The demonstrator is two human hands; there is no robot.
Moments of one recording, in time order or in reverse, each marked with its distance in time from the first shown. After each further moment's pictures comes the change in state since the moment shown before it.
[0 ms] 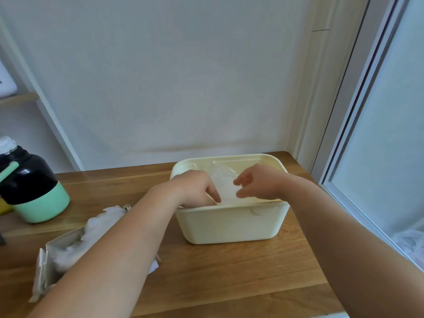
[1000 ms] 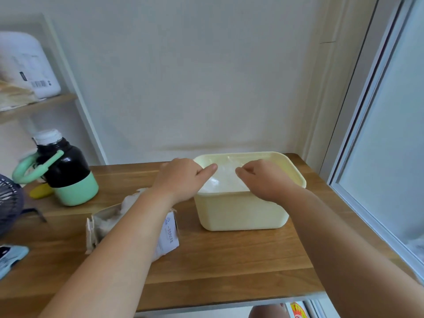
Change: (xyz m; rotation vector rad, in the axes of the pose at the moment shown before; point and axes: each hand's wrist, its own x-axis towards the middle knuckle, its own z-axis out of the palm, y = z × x) left_hand -0.061 -0.027 0.008 -0.050 0.551 -0.041; right_hand -0.049 -0.043 0.027 0.100 0.303 -0.114
